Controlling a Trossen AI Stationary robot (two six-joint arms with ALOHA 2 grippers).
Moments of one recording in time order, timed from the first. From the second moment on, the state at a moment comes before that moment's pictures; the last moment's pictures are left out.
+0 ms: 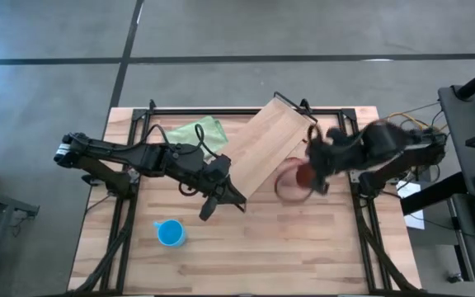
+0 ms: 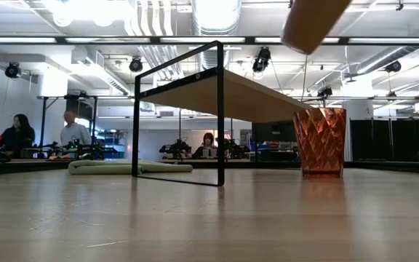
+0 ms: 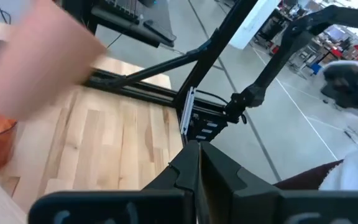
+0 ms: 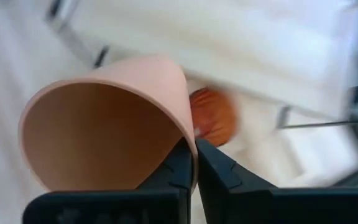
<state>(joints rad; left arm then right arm) -0.19 1.42 1.46 -0.32 0.17 -0.46 0.24 1.39 1.76 -1.57 0.38 0.60</state>
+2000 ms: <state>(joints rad) 0.30 1.87 1.46 0.14 0.10 -0.33 -0.60 1.66 1.98 -1.57 0.02 0.06</state>
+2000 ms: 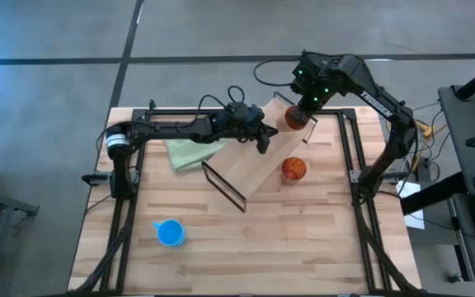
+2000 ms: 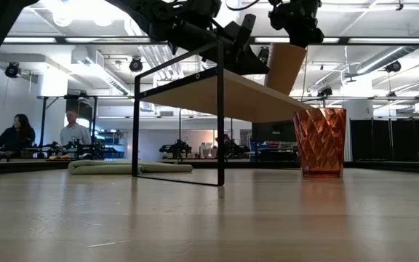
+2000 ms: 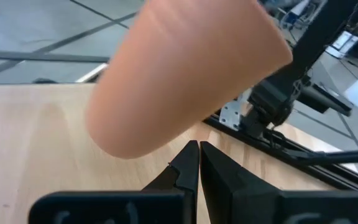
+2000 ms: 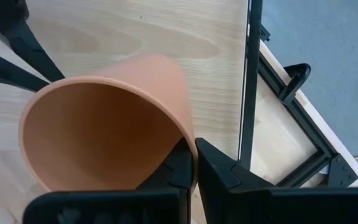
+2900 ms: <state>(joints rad) 0.37 1.86 1.46 0.19 0.02 -0.33 -0.60 1.66 1.97 -1.57 0.02 0.10</state>
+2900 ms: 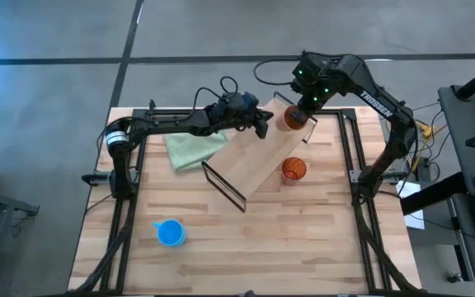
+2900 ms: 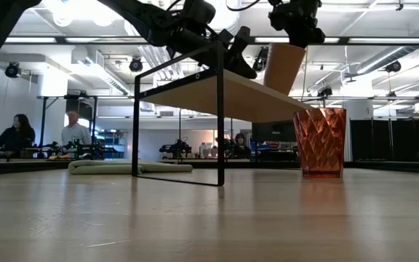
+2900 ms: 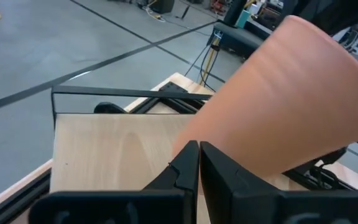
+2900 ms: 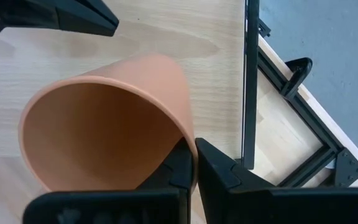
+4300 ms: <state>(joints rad) 0.37 1.96 1.47 0.30 0.15 -0.39 -0.60 1.71 1.97 -1.53 -0.03 -0.02</state>
